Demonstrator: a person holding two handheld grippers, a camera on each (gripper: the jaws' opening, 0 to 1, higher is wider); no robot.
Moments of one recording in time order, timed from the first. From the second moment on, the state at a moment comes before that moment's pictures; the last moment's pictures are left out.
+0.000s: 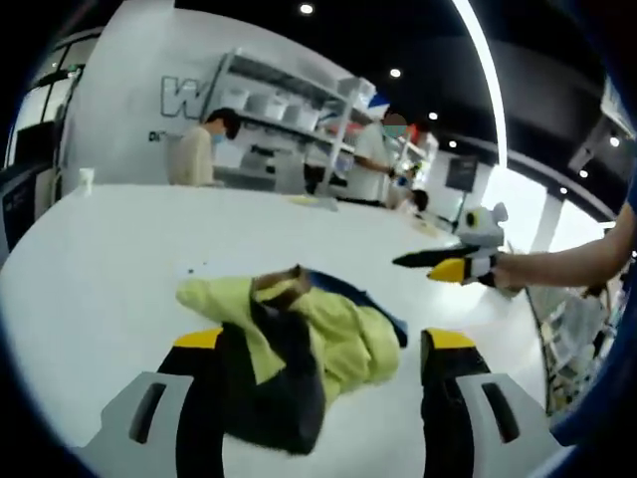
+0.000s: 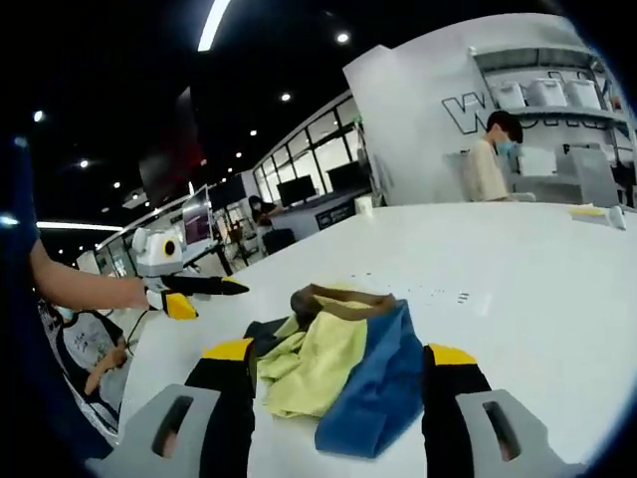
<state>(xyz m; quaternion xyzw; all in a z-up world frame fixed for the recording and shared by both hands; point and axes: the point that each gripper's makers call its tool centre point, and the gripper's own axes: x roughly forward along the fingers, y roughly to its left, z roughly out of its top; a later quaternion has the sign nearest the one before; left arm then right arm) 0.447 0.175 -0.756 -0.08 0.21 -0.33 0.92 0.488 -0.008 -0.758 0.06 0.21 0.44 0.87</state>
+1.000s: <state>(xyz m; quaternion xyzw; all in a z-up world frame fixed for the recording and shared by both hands) 0.513 0.171 -0.788 -0.02 0.28 -0.33 0.90 0.550 0.027 -0.794 -0.01 0.28 0.50 0.82</state>
